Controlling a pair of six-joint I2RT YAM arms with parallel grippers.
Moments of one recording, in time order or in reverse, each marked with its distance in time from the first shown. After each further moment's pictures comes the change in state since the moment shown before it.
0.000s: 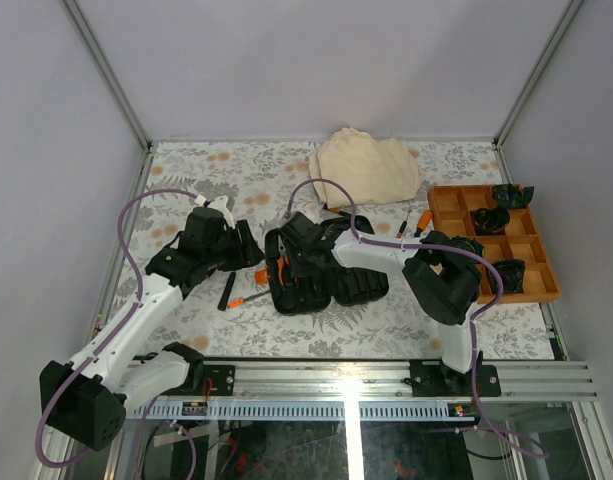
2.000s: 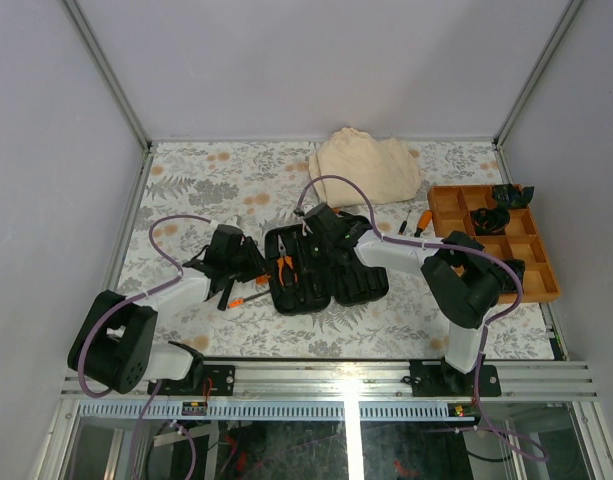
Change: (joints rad) left arm 0.010 0.322 -0.280 0.537 0.009 -0.226; right arm -0.101 -0.110 -0.176 0.222 -0.238 -0.156
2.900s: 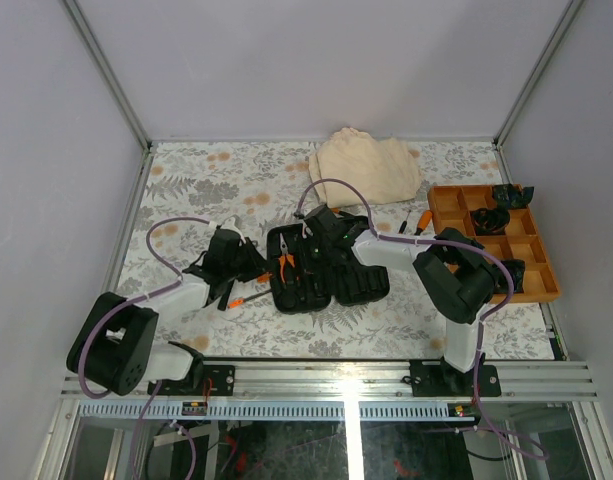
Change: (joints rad) left arm -0.005 -0.005 -0.065 0.148 0.010 -0.007; right arm -0.015 0.048 0.000 0.019 -0.056 0.005
